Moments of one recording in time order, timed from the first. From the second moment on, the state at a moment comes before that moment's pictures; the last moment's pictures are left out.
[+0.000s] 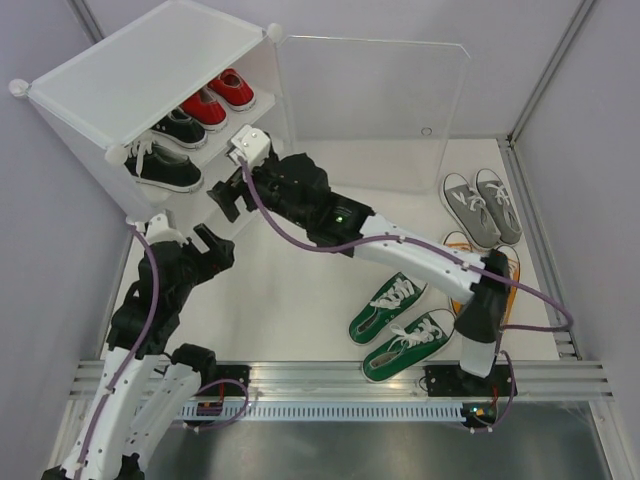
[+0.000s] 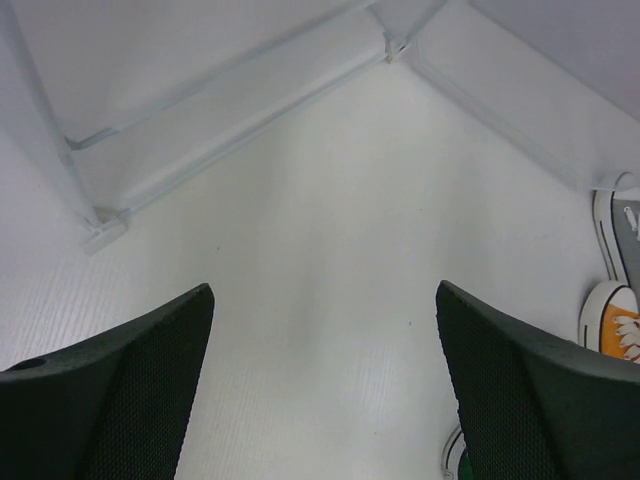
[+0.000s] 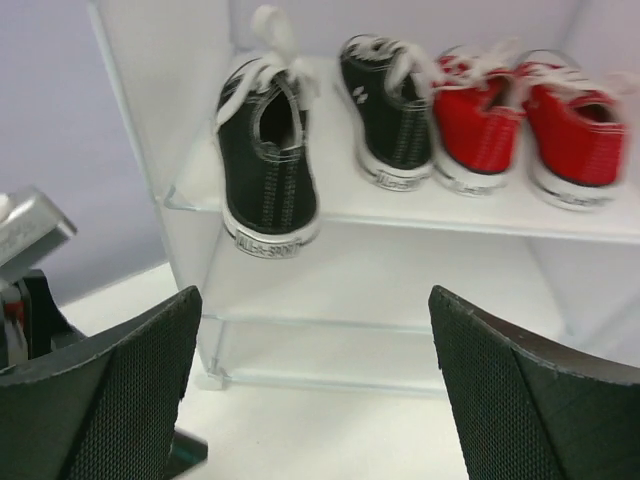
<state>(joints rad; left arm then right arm) -0.27 0.53 0.78 -0.69 -0.20 -0.60 1.07 1.89 1.90 0.02 0.09 -0.08</state>
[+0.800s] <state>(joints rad) -0.45 0.98 1.23 -0.77 -0.66 -0.72 0.97 1.17 1.02 -0.13 0.29 0.18</state>
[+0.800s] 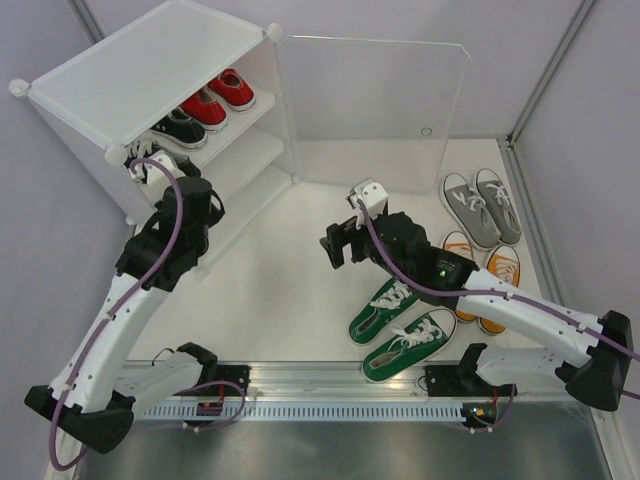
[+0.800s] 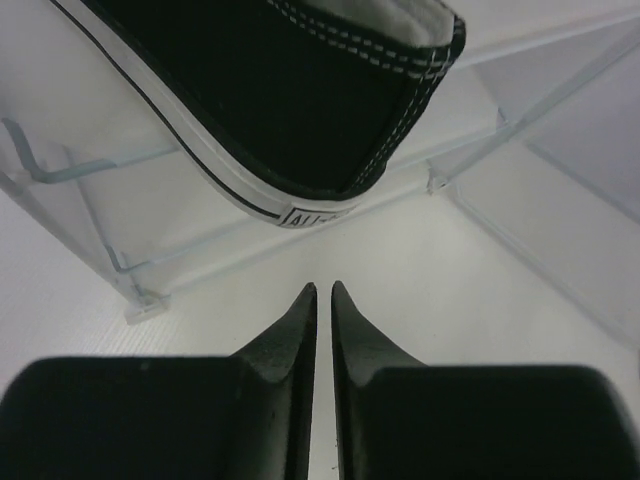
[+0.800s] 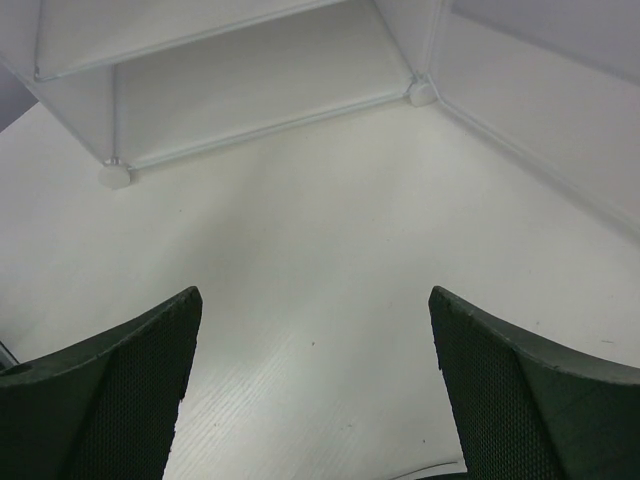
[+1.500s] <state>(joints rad) -0.42 1.13 1.39 -0.76 -0.93 -0.69 0.97 1.09 0.94 -0.13 0.27 0.18</state>
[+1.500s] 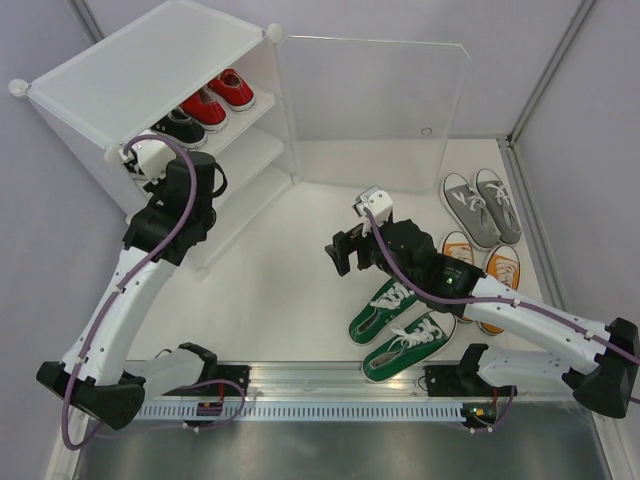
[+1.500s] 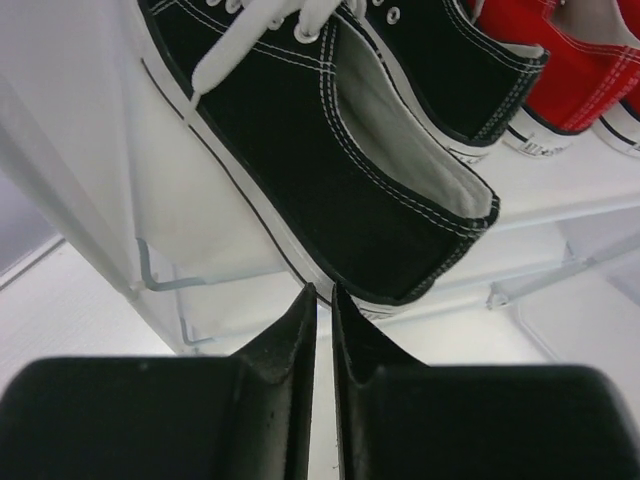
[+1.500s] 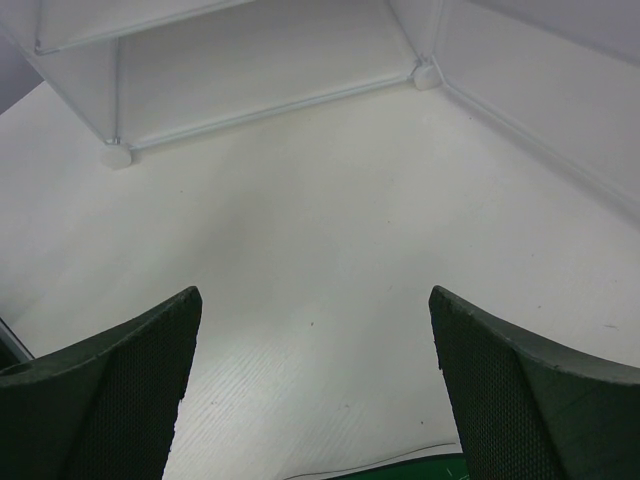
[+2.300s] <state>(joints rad) -0.53 1.15 1.47 -0.77 -0.79 -0.66 0.97 1.10 0.92 -0.12 0.24 0.18</state>
